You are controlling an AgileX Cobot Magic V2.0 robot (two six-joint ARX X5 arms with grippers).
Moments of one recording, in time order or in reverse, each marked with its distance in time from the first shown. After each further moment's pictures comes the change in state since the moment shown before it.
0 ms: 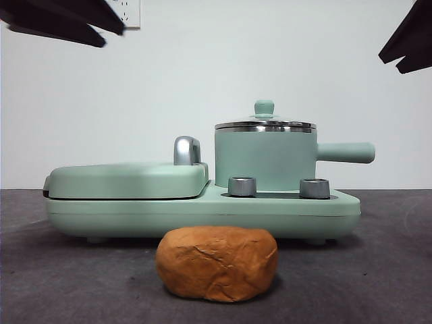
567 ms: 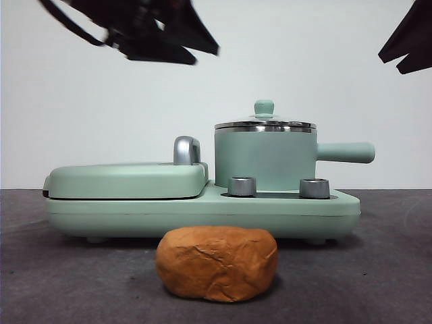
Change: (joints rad) left arm -0.129 0.519 0.264 0.343 -0.044 -0.088; right arm 0.000 0.000 0.000 0.000 0.000 0.027
